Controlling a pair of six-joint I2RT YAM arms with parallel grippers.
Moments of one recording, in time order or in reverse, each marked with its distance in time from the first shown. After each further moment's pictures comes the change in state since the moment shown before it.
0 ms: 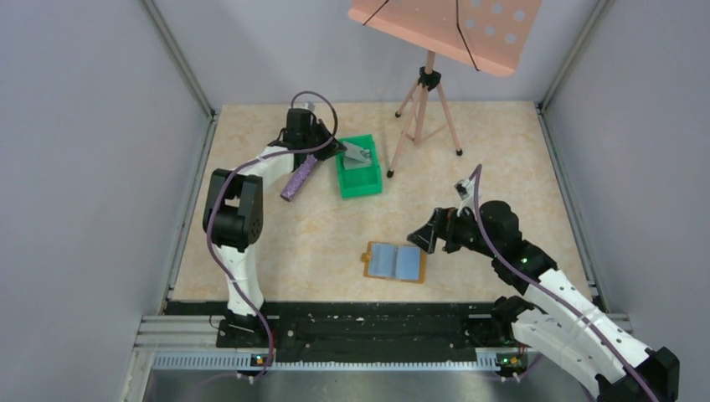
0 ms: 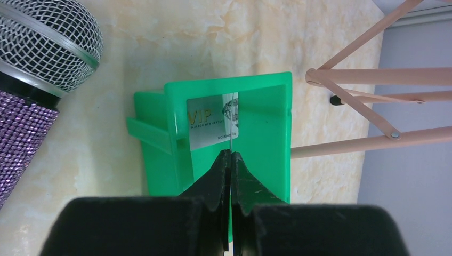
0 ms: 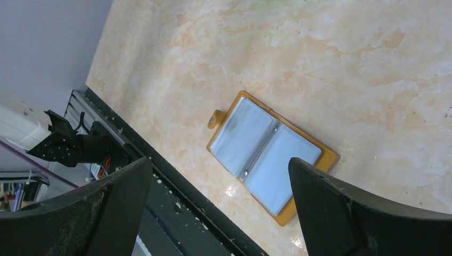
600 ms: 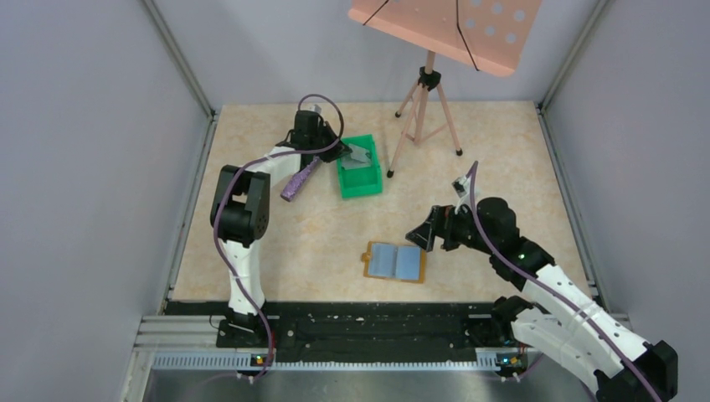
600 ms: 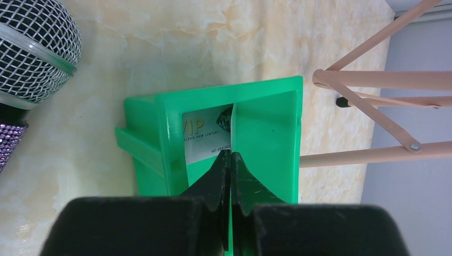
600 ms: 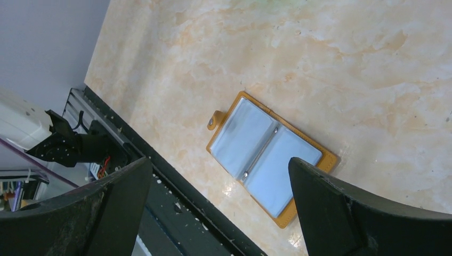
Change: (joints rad) left arm -0.026 0.072 0.034 0.031 -0.012 -0.024; right arm 0.000 0.042 0.020 0.005 -0.010 -0.005
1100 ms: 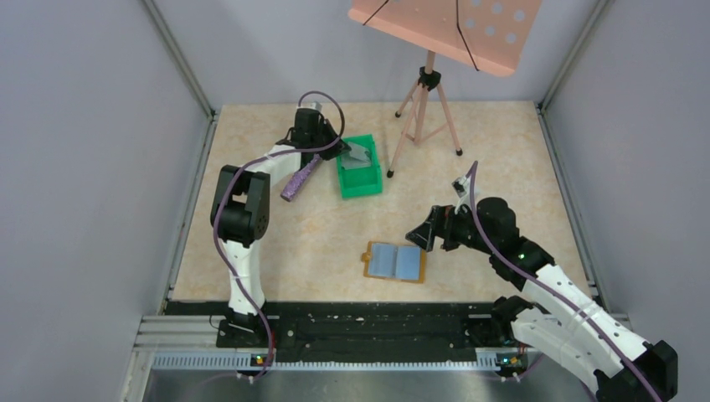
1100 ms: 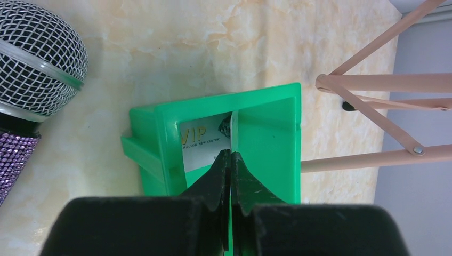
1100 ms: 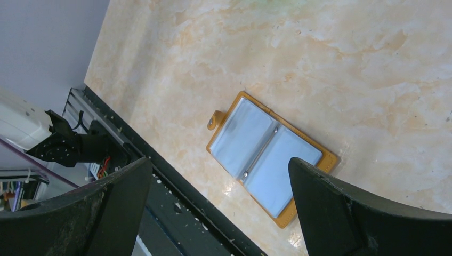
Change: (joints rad) left arm -0.003 0.000 0.022 -0.014 -0.027 0.038; right arm 0.000 0.007 0.000 0.000 0.000 -0.002
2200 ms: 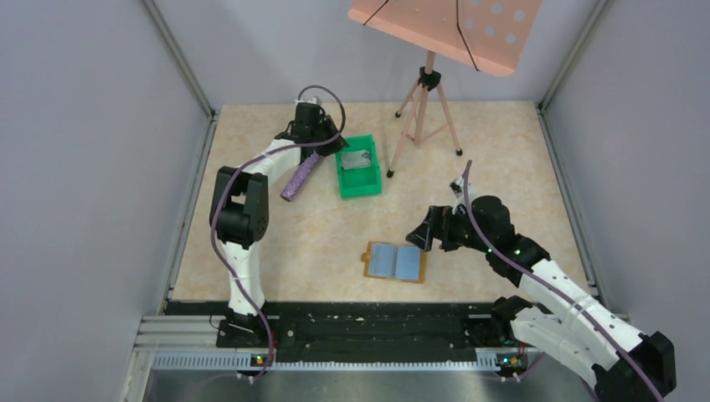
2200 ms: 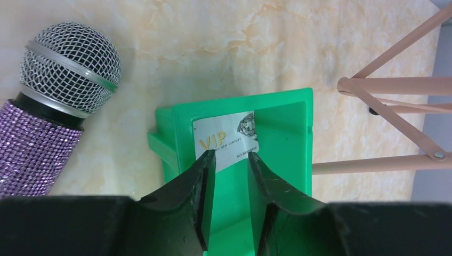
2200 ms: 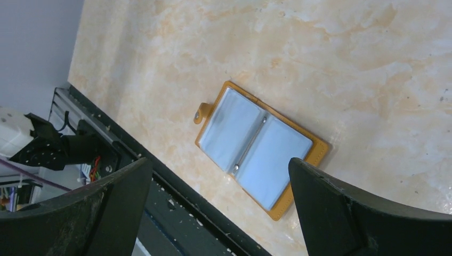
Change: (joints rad) left arm -0.005 -0.012 0.069 -0.137 -0.096 0.097; right arm 0.000 0.026 0.001 -0.016 0.013 0.010
